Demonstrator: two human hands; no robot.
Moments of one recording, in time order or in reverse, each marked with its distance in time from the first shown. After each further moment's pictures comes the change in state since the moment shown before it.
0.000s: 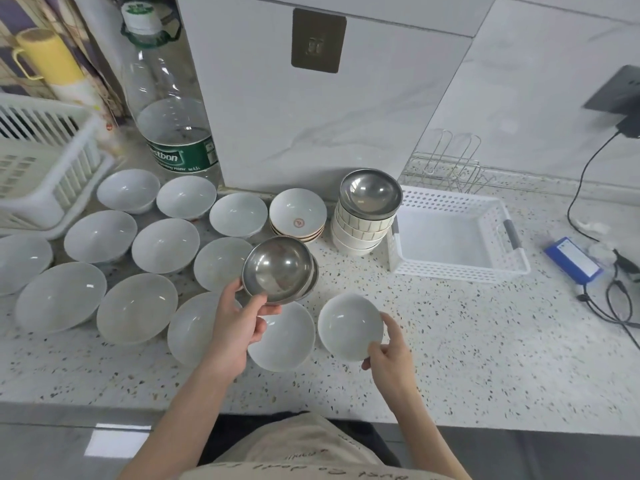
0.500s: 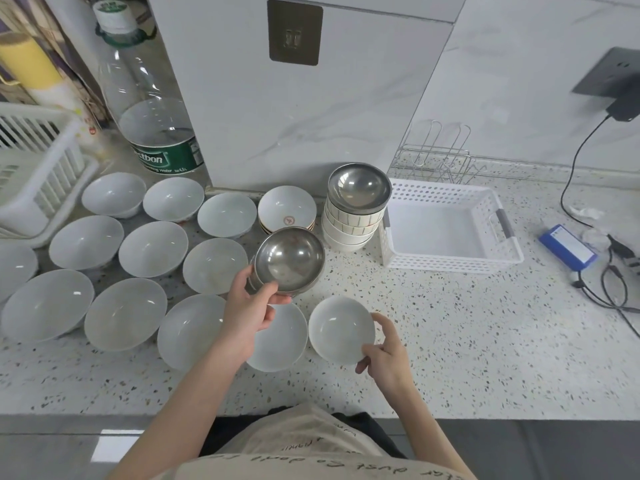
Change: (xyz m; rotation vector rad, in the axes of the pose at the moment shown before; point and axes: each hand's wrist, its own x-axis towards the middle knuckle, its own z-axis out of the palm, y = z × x) left_hand 0.006 0.013 0.032 0.072 -0.037 0.017; right_hand 0.006 0.012 -0.006 0.090 -0.099 0.048
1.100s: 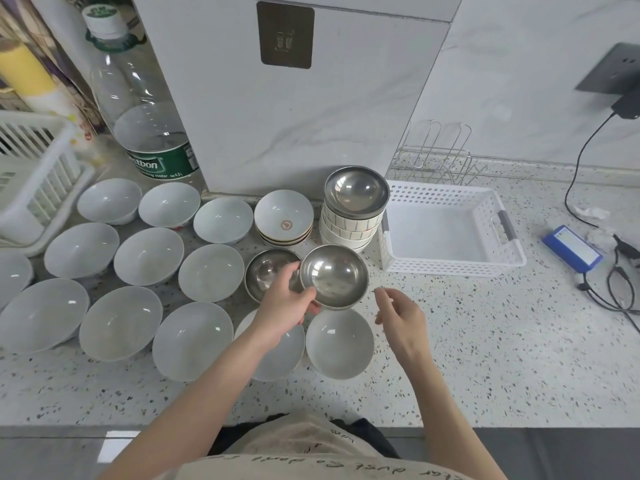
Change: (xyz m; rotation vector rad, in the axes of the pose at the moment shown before) left_hand 0.015 0.005 0.049 0.320 -0.193 0.059; right_hand 0.030 -0.052 -0.026 -0.058 0.197 -0.137
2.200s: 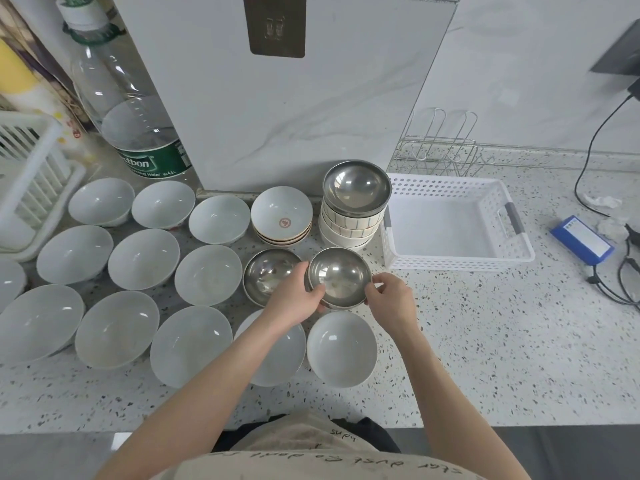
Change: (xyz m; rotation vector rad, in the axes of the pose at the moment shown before) left_hand 0.033 -0.006 0.009 0.431 -0.046 0.016; right_hand 0.050 -0.005 0.022 -0.271 -0.039 0.061
